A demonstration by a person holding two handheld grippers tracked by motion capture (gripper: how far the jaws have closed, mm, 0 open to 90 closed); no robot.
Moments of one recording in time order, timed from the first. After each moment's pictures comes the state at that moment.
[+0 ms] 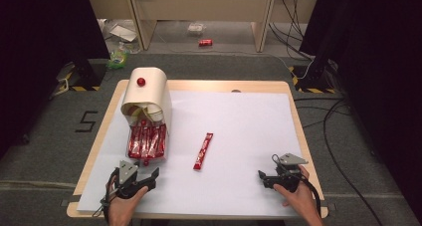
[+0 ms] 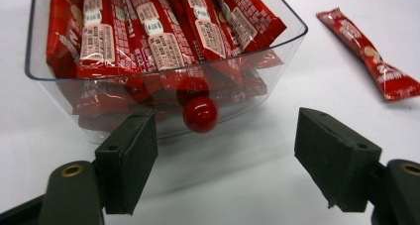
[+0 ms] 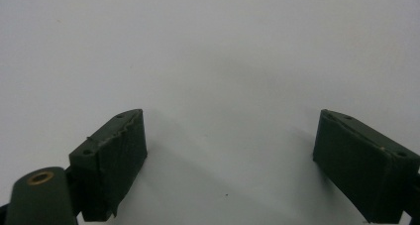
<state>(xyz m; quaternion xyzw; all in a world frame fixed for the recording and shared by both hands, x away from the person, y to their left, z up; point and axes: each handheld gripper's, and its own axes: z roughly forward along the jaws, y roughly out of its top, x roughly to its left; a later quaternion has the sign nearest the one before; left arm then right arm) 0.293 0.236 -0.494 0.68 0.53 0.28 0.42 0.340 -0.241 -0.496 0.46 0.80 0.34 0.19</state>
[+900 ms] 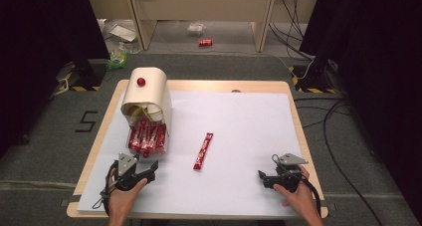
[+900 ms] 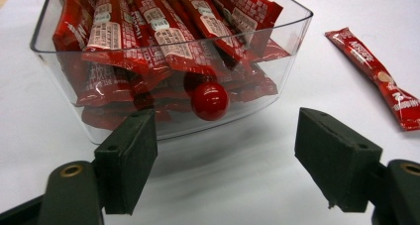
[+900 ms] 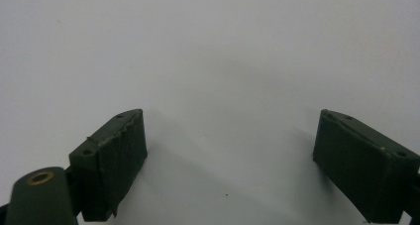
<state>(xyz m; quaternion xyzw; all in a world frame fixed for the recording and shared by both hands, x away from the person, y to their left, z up) 0.311 0.242 -0.489 0.68 0.53 0.27 0.43 0.340 -0.241 -0.496 0.46 0.80 0.34 0.19</state>
